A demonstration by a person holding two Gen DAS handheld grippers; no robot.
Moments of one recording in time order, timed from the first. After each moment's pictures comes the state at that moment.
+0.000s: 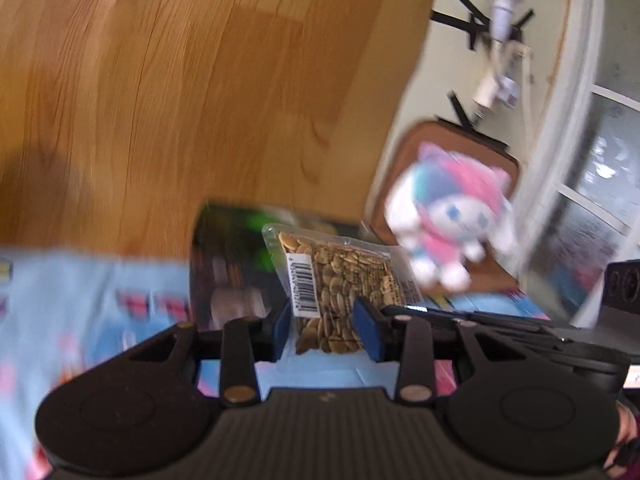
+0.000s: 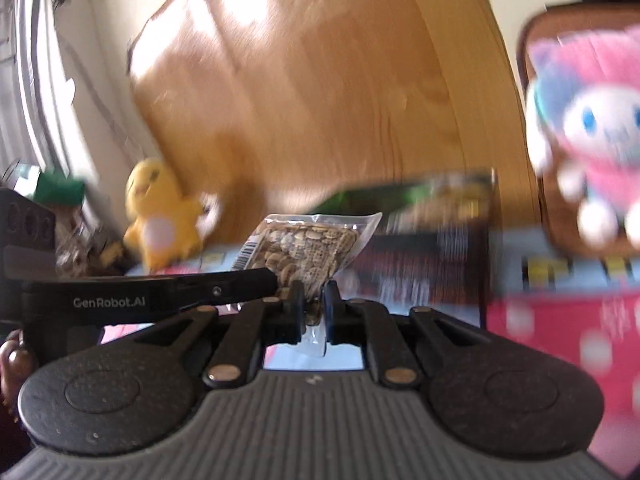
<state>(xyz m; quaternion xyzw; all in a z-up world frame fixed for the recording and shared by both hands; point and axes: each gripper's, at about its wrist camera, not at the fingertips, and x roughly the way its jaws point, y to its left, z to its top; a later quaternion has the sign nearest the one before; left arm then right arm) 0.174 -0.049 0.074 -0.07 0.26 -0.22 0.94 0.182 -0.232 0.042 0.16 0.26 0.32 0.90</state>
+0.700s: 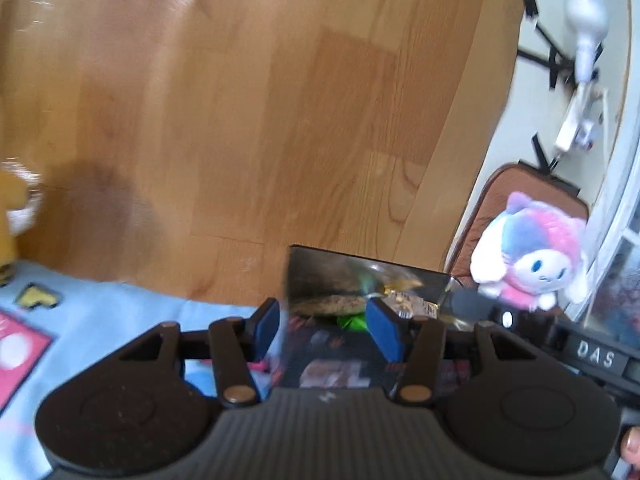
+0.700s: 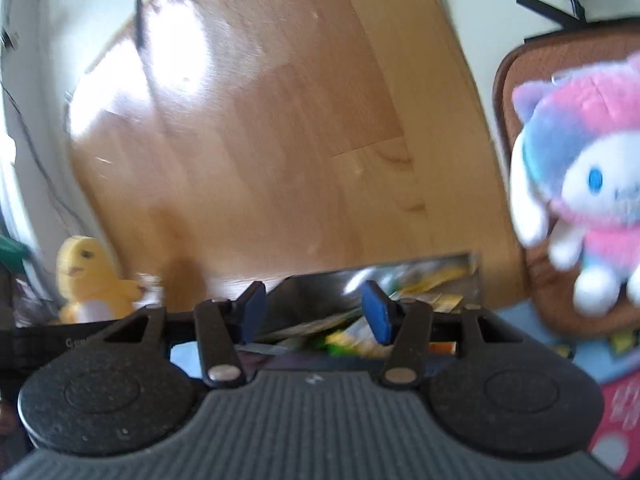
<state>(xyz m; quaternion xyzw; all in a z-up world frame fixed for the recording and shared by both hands) 0.197 0.000 0.071 -0.10 0.24 -0.13 0.96 0.199 -0.215 0.039 0.21 0.22 0.28 0.91</state>
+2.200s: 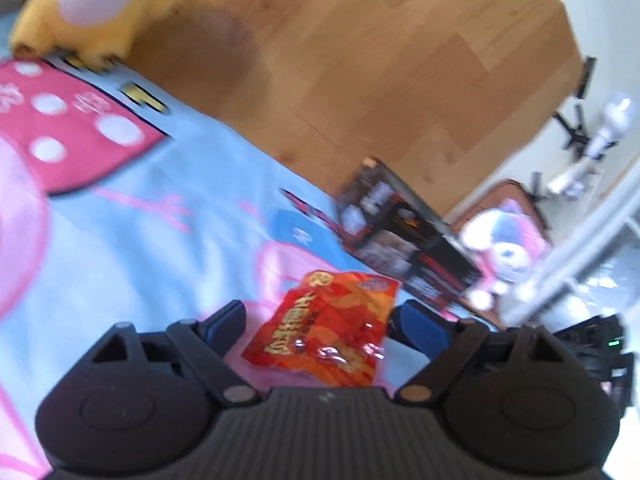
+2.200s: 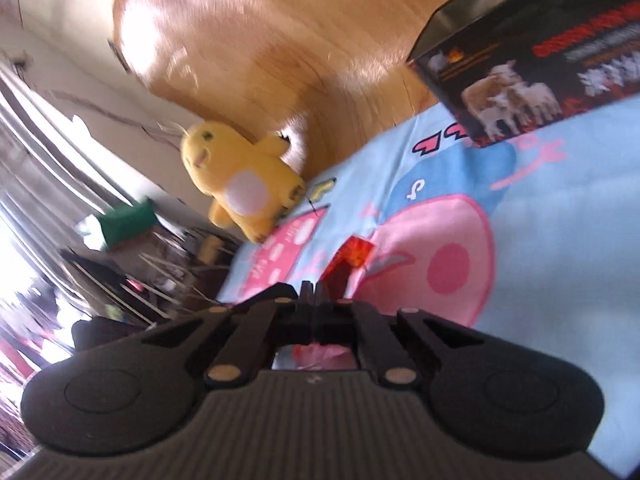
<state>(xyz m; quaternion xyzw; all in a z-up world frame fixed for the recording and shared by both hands) 0.125 0.129 -0.009 -0.30 0.32 -0.20 0.87 0.145 -0.137 -0.012 0.37 0.41 0.40 0.73</state>
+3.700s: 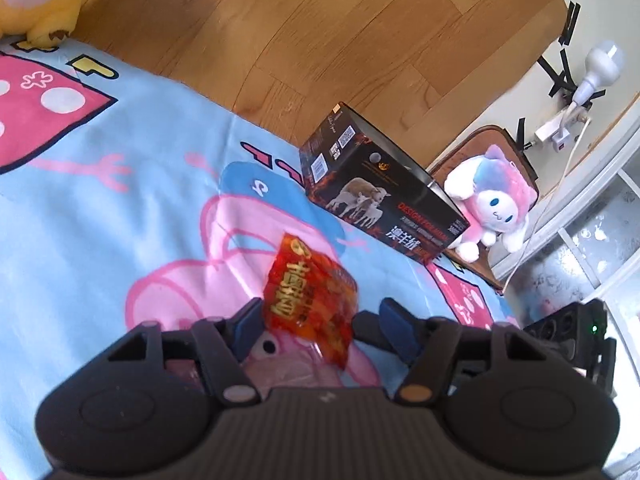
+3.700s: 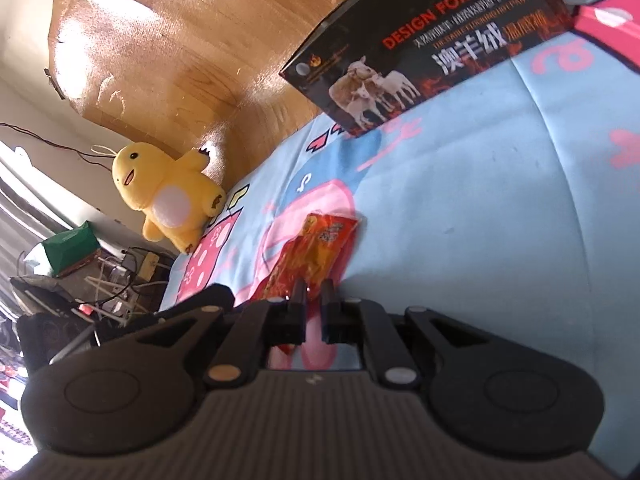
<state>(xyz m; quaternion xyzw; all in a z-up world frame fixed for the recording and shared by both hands) 0.132 0.094 -0.016 -0.27 0.37 -0.23 0.86 0.137 -0.158 -0.034 0.34 0.44 0.31 0.77</state>
